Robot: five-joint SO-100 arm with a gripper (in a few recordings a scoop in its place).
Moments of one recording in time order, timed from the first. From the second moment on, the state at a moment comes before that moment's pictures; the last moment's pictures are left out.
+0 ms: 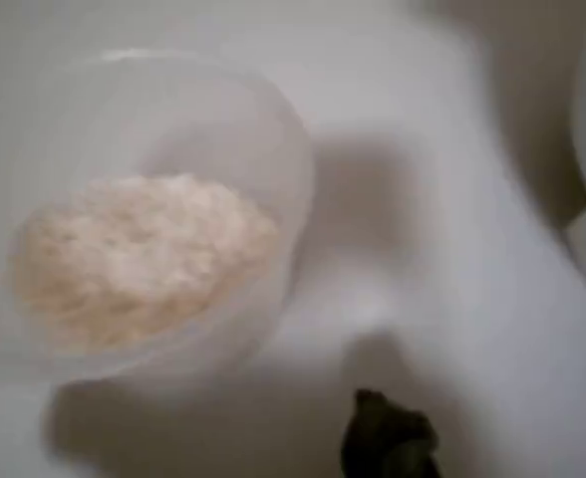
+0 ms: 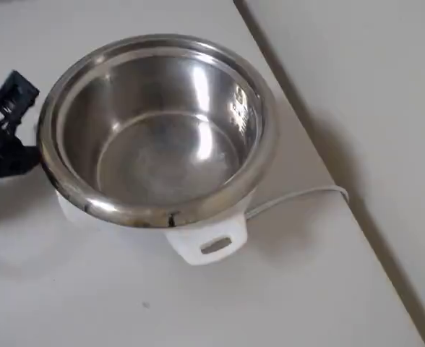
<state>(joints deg) -32.5 112.6 176.7 -34.4 -87.4</state>
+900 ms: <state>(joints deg) -32.2 42.5 140.7 -98.5 -91.2</state>
